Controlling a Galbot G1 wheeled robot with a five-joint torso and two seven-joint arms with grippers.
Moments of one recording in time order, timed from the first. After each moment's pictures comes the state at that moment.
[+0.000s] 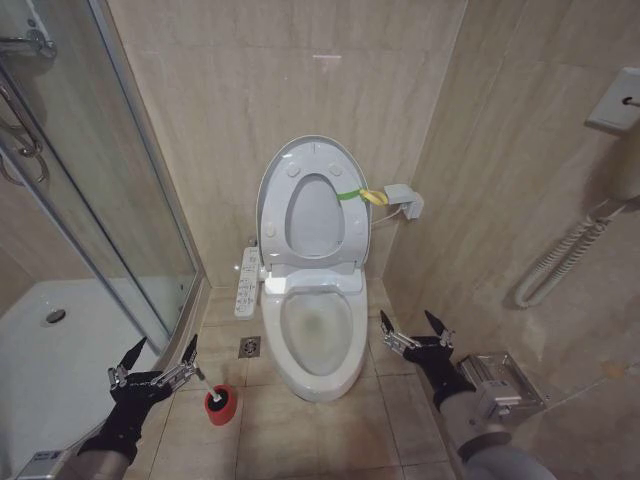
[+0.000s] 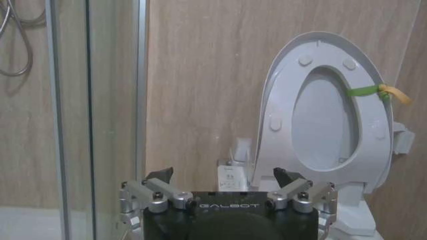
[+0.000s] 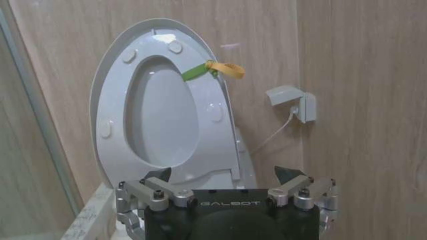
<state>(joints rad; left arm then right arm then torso) 1.86 -1.29 -0.80 -2.44 -0.47 0.12 -0.01 -1.63 1.42 0.53 2.42 0.29 -0.33 0.09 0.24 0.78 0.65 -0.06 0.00</state>
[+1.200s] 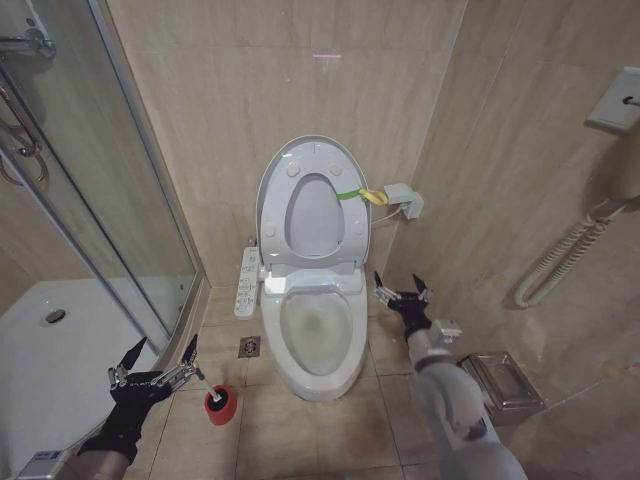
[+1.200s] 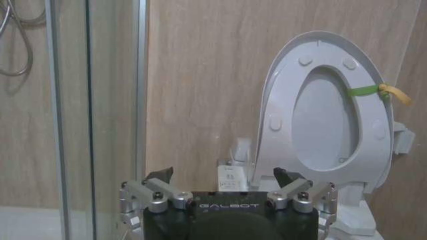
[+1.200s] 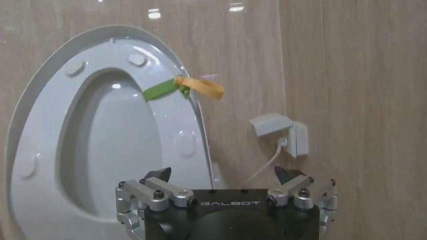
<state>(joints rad) 1.86 -1.29 -0.80 -2.44 -0.47 0.12 -0.01 -1.15 1.43 0.49 2.01 0.26 -0.25 0.16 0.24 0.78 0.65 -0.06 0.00</state>
